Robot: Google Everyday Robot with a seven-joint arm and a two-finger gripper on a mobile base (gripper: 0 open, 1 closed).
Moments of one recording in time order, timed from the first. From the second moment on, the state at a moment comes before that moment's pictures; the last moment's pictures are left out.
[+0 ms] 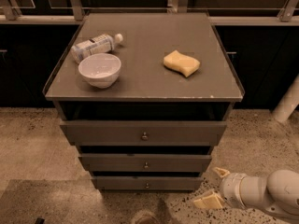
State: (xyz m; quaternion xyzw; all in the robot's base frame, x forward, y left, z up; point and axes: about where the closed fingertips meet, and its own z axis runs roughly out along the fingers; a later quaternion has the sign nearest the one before) arm 0.408 -0.203 0.563 -0.36 0.85 0.19 0.33
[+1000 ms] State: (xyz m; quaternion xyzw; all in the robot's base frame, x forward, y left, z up) arm 0.422 -0.195 0.559 -0.37 0.84 0.20 0.34
